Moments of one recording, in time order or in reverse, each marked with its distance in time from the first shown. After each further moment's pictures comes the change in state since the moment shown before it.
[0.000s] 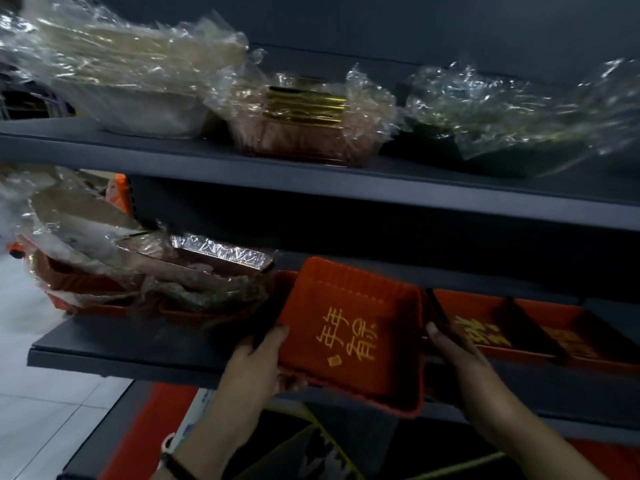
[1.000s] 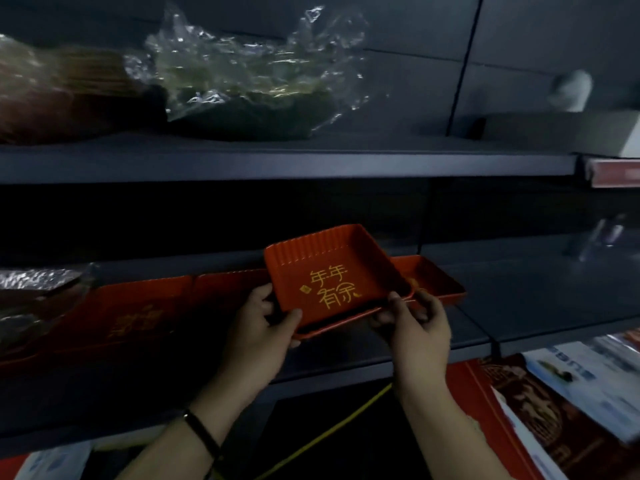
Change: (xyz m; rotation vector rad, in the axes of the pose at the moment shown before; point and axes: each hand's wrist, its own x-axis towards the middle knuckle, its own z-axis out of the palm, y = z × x) left_hand -0.024 -0.086 0.251 0.513 -0.345 0.436; right_hand -0.002 0.030 -0.177 0.482 0.640 -0.321
